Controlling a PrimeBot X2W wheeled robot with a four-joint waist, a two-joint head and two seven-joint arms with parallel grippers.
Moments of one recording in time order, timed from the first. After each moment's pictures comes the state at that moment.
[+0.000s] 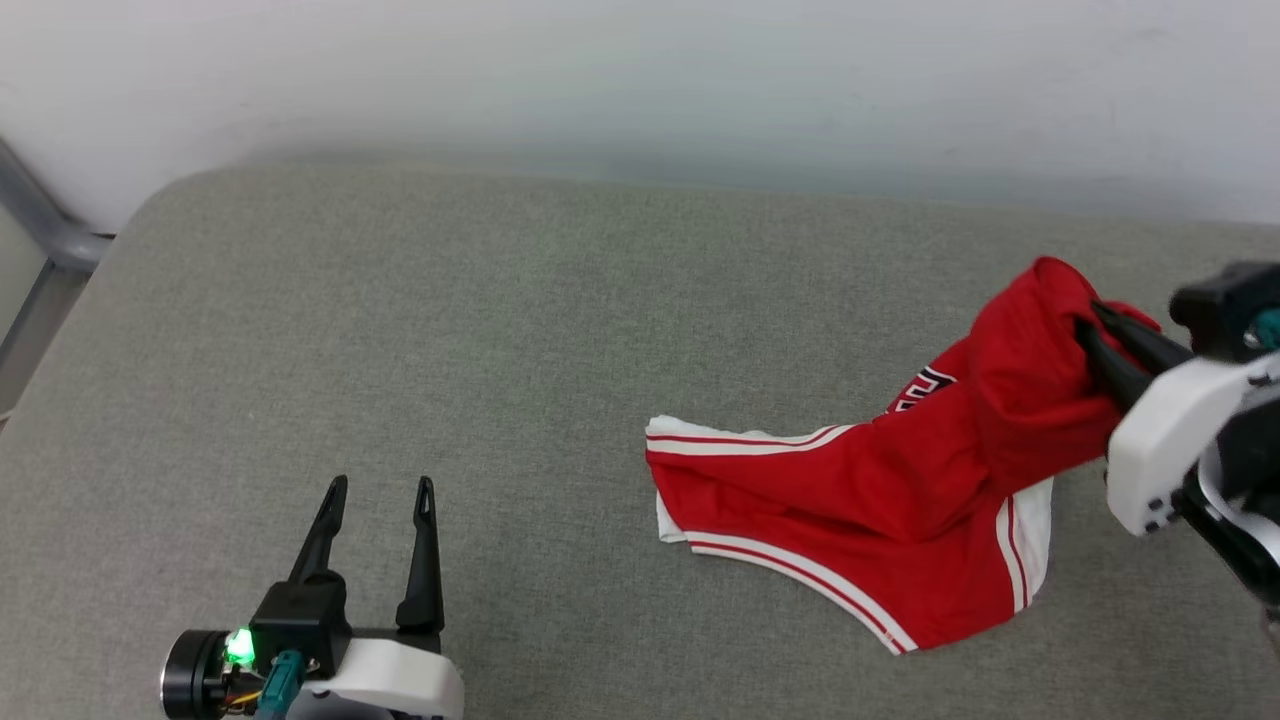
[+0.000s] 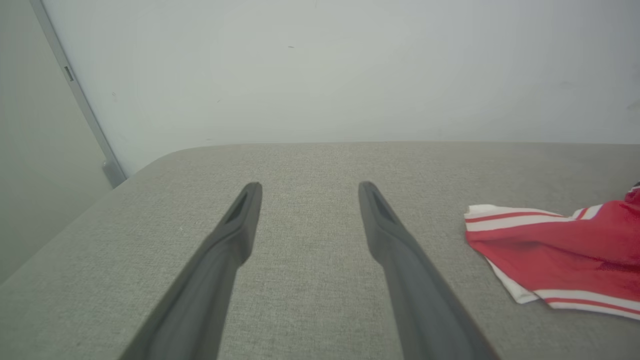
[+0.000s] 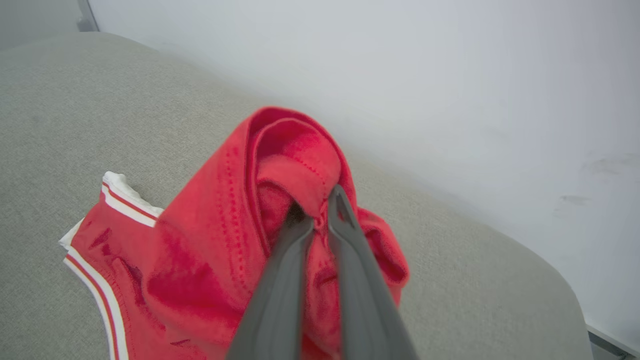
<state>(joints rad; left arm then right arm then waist) 0.02 0.05 -0.02 0.07 -0.03 0.01 -0.26 -0.36 -0.52 0.21 -0.01 0.38 0.13 0.39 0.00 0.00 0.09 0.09</state>
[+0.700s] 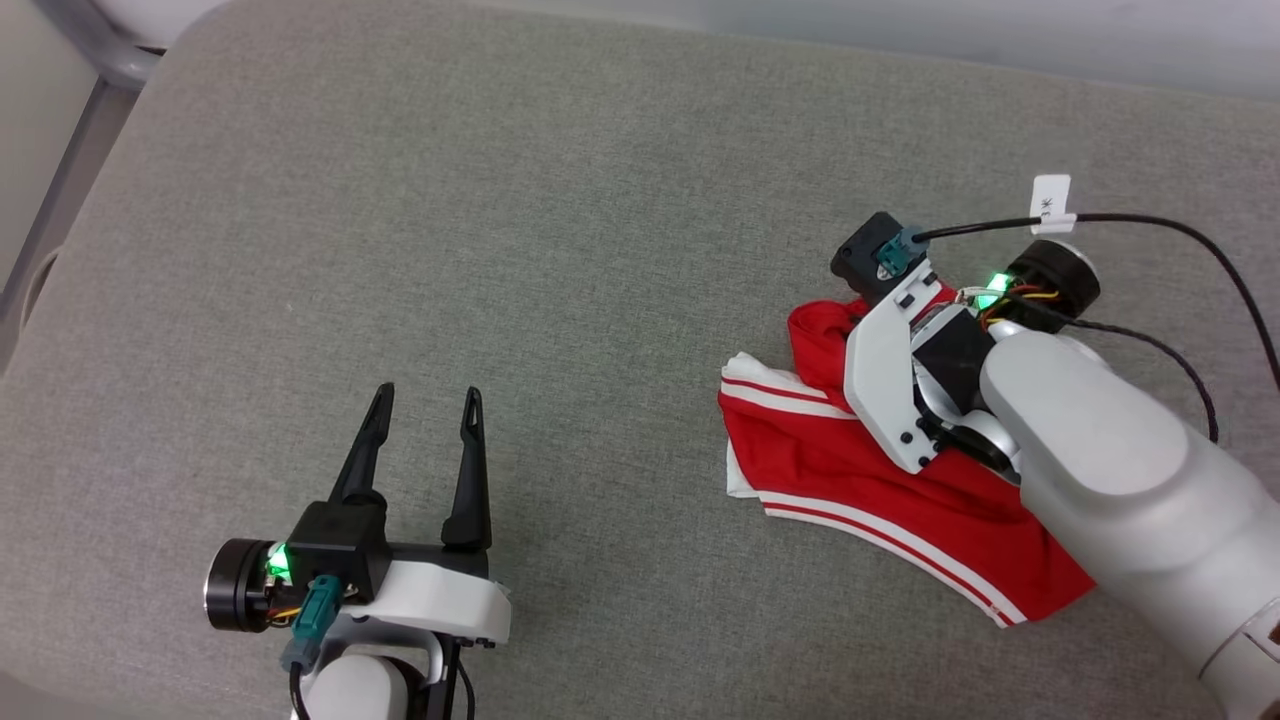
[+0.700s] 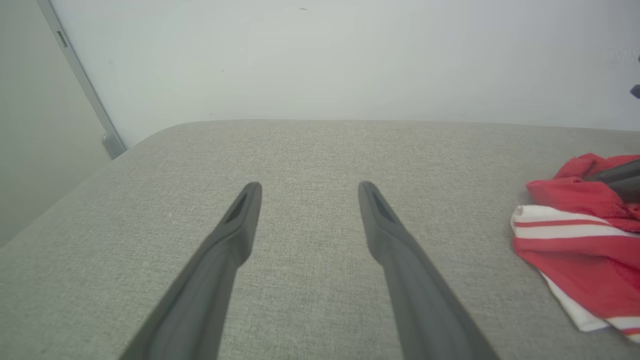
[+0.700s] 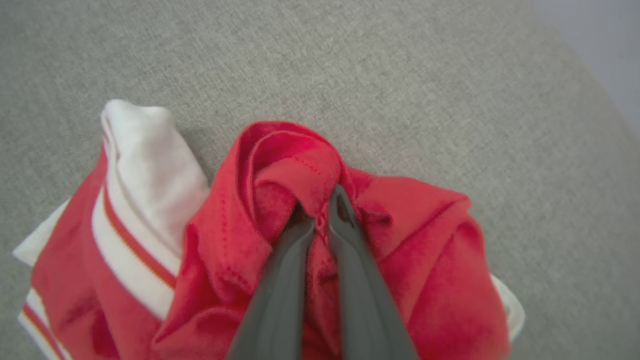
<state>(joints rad) -0.12 0.05 -0.12 0.07 -0.07 0.05 -0.26 -0.96 -0.30 0.95 0.74 0.56 0.13 0.38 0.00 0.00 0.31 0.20</state>
